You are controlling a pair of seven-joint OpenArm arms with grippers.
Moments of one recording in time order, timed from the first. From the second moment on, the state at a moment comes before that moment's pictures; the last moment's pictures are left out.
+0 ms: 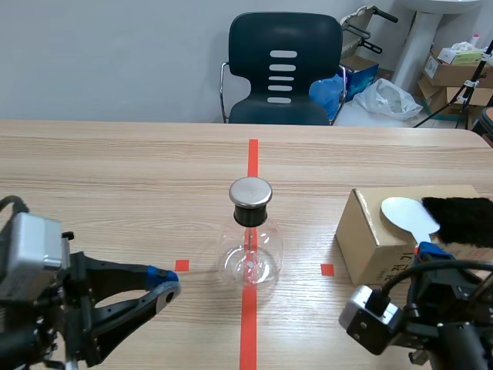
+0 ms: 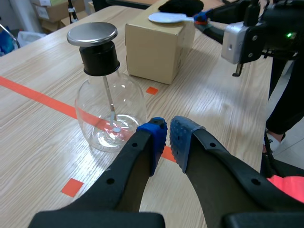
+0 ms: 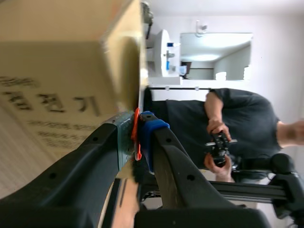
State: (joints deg) left arm 6.1 -54.1 50.0 91.1 -18.4 -17.8 -37.4; right arm -32.5 15.4 -11.0 84.4 -77.3 -38.3 -11.3
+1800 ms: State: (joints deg) left arm -6.2 -34.0 50.0 60.9 -8.9 -20.0 -37.9; right arm -24.7 16.2 -35.5 91.3 -91.3 -30.3 -36.6
